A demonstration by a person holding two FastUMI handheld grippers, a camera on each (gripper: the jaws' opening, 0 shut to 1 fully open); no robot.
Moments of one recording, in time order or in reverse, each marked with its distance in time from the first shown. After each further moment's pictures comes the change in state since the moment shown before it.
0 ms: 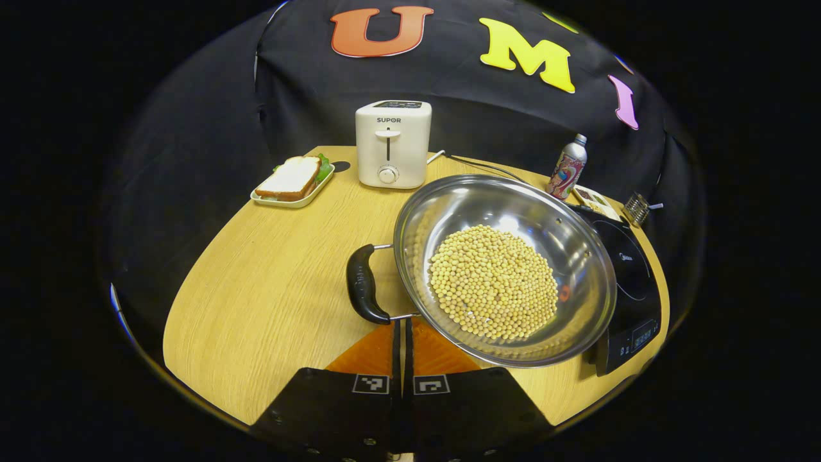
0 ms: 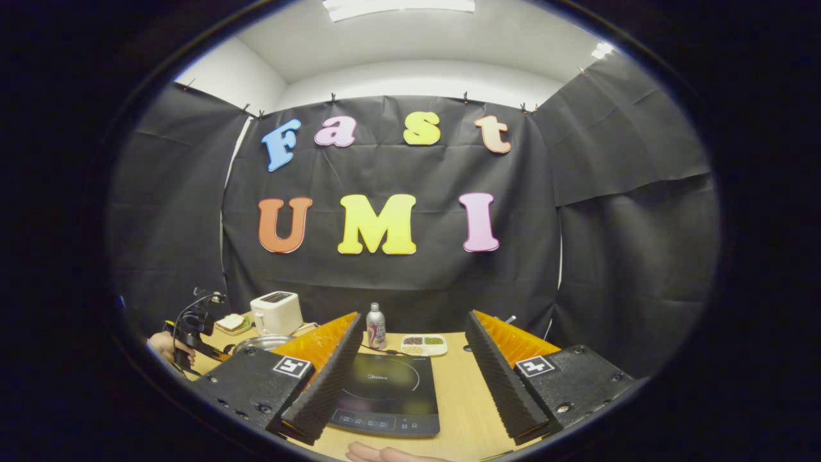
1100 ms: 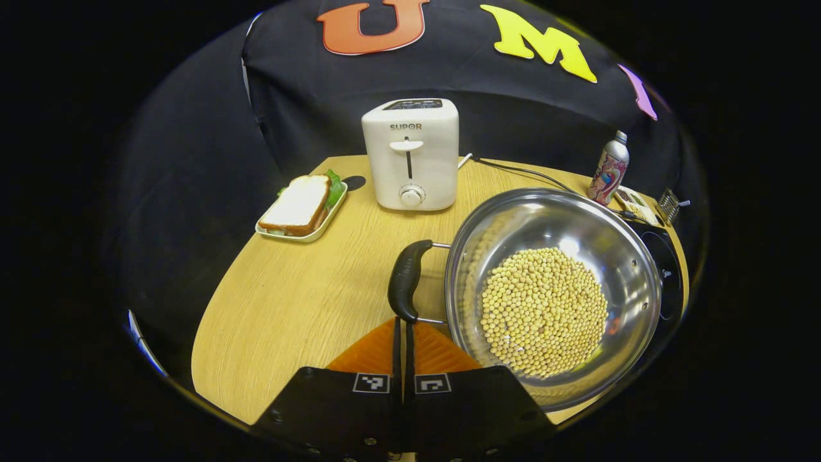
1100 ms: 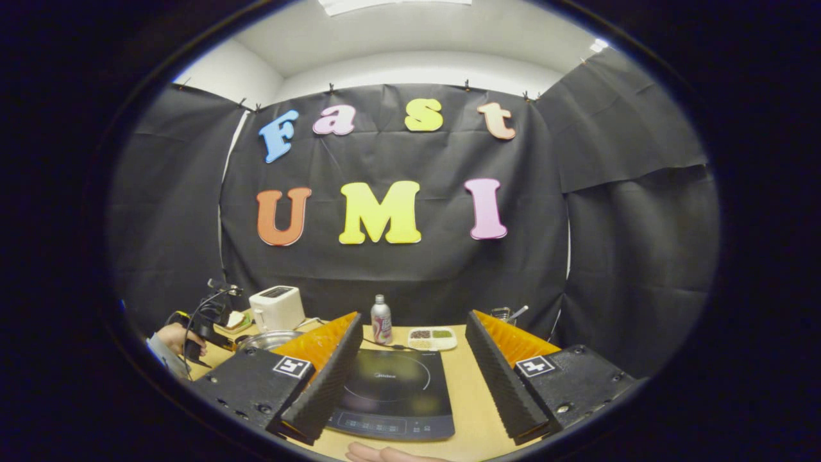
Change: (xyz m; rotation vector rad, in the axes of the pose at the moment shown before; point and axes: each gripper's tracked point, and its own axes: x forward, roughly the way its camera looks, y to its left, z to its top) left arm 0.047 0.028 0.052 0.045 -0.013 0.109; right arm 0.036 0.020 -0.027 0.019 0.057 0.011
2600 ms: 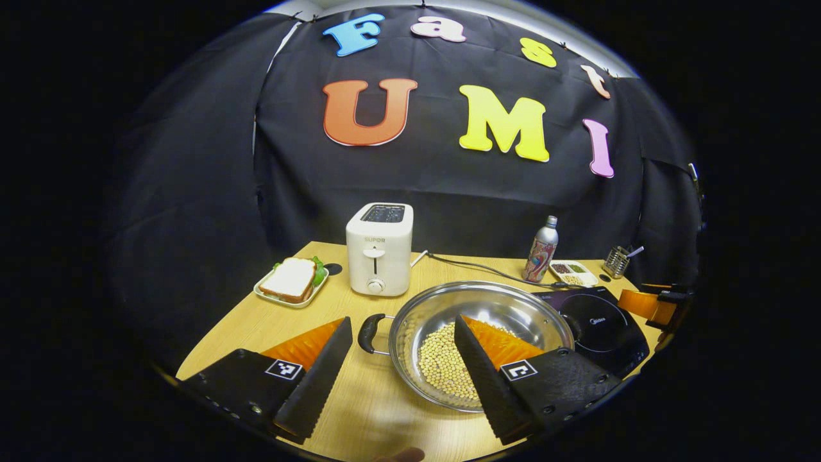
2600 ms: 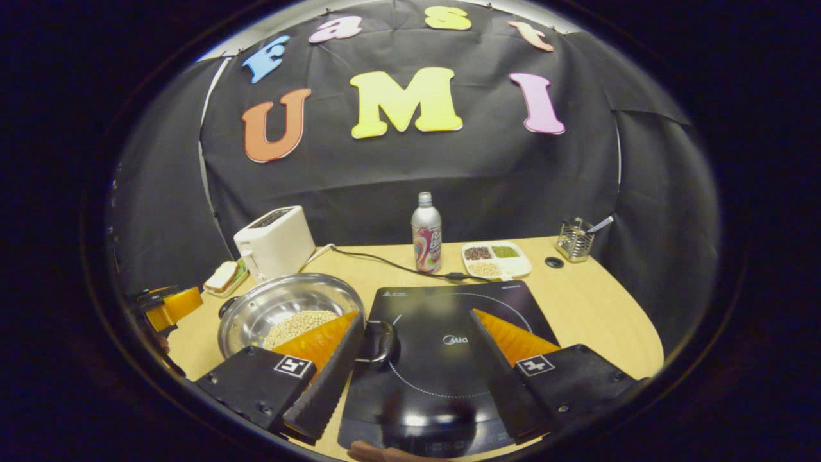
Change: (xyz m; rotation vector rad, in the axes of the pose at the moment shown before) left arm -0.081 -0.032 0.059 -0.006 -0.407 -0.160; right arm 0.164 0.125 -0.170 0.035 0.470 0.038
